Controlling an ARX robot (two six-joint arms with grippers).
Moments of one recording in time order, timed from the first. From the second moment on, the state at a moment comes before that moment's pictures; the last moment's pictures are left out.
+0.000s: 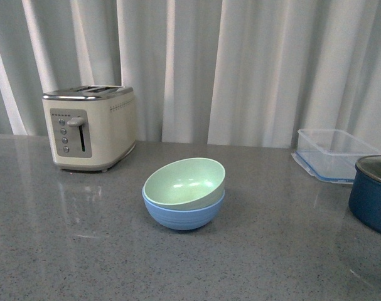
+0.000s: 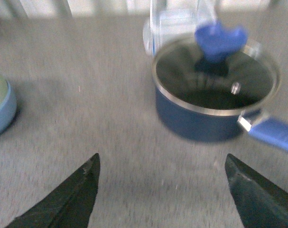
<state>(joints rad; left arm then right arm) 0.00 0.00 0.02 0.00 0.00 0.00 -0.12 1.02 0.53 0.22 -0.11 0.02</state>
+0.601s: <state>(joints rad) 0.00 0.00 0.02 0.00 0.00 0.00 0.00 0.71 0.13 0.57 0.00 0.00</state>
